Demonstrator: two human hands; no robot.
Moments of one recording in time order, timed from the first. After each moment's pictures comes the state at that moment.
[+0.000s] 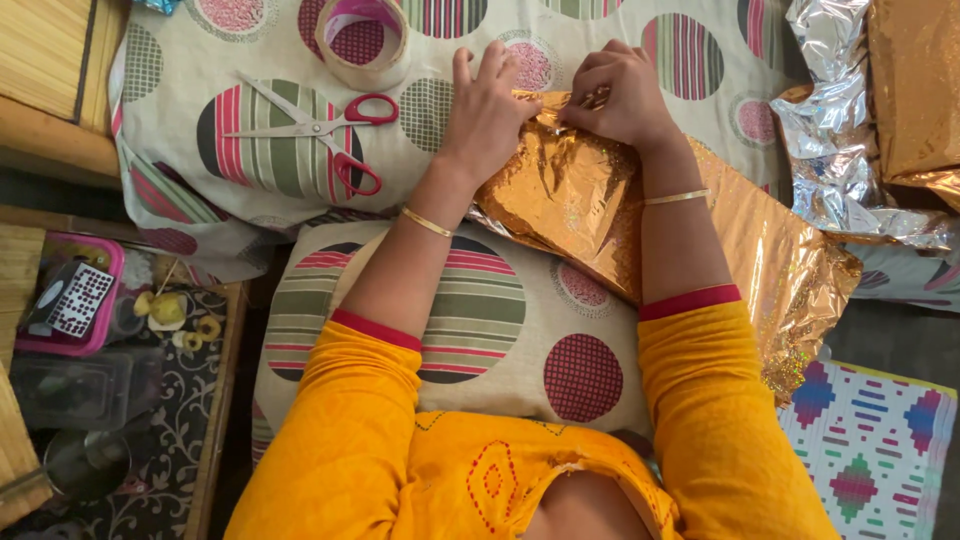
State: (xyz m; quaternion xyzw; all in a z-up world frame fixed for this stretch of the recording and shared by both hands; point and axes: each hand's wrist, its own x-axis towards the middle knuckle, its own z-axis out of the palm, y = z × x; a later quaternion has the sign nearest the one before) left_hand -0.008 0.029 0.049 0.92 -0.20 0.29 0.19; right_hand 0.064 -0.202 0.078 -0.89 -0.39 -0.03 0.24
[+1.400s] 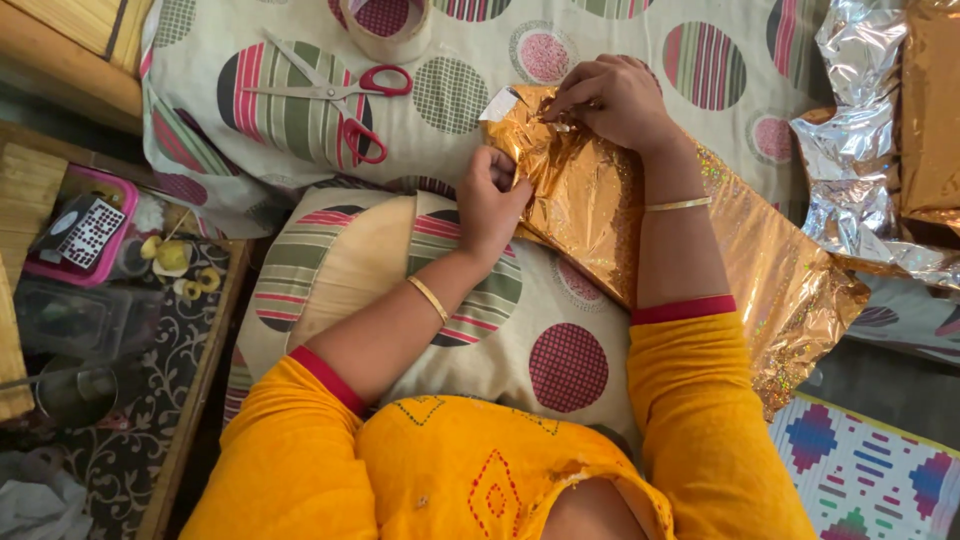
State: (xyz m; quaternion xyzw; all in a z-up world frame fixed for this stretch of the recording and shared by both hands) left_hand -0.117 -0.028 0.024 0.69 0.15 0.17 0.69; right_hand 0.049 -0.184 0.092 -0.86 -0.46 0.00 0.22
